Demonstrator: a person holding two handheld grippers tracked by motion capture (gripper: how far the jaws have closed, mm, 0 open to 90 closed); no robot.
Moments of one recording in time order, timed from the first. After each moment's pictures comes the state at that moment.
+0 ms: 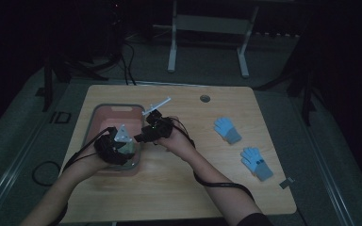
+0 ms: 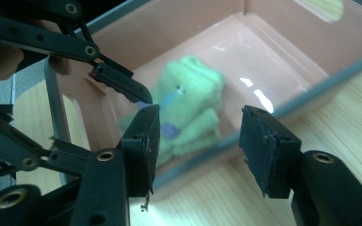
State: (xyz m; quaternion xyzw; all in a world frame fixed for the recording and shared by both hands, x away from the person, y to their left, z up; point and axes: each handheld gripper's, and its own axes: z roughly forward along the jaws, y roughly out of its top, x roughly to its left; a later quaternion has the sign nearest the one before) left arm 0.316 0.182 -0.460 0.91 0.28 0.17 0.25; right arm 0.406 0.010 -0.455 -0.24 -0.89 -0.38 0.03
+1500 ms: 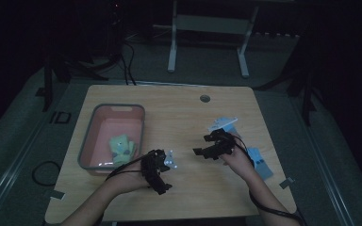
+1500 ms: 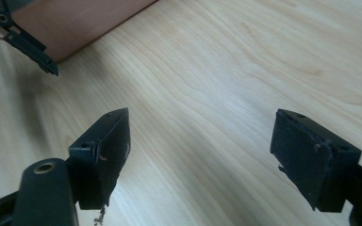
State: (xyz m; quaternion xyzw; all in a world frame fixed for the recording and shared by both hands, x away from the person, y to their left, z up) left arm 0.296 0.061 -0.507 0.96 0.15 0.08 0.22; right arm 0.387 -0.183 -0.490 -0.29 -0.88 -0.37 -0.05
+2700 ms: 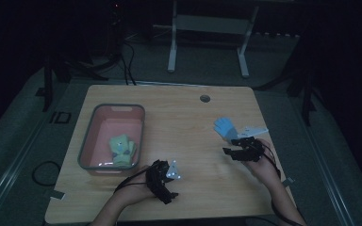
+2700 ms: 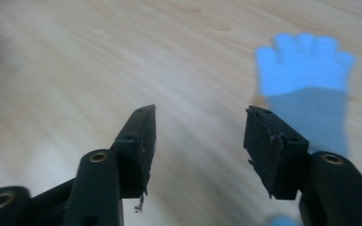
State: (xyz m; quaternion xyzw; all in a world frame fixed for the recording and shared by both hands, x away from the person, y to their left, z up) left arm 0.278 0.050 -0.544 0.95 0.16 0.09 0.27; right arm 0.373 -0.273 -0.502 -0.35 -0.86 -0.34 -0.15
